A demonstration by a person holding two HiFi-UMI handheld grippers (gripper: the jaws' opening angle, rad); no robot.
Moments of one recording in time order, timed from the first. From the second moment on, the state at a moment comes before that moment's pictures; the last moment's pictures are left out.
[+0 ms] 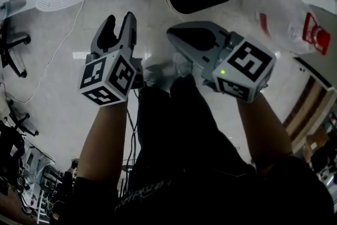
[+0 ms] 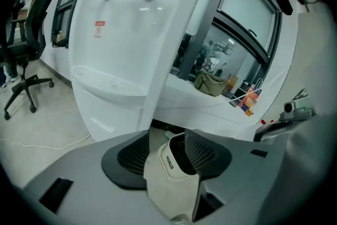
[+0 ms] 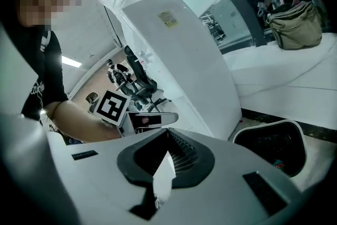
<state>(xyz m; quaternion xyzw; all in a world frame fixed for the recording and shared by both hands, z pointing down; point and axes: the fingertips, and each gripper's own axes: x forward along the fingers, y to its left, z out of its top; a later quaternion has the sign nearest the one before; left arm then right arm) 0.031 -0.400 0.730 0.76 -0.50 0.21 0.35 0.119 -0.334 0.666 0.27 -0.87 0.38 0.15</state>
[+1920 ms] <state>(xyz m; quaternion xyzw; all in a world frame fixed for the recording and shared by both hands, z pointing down) 0.009 -0.485 0.812 0.68 -0.62 0.27 0.28 0.136 -0.331 0.675 0.23 -0.87 0.39 0.17</state>
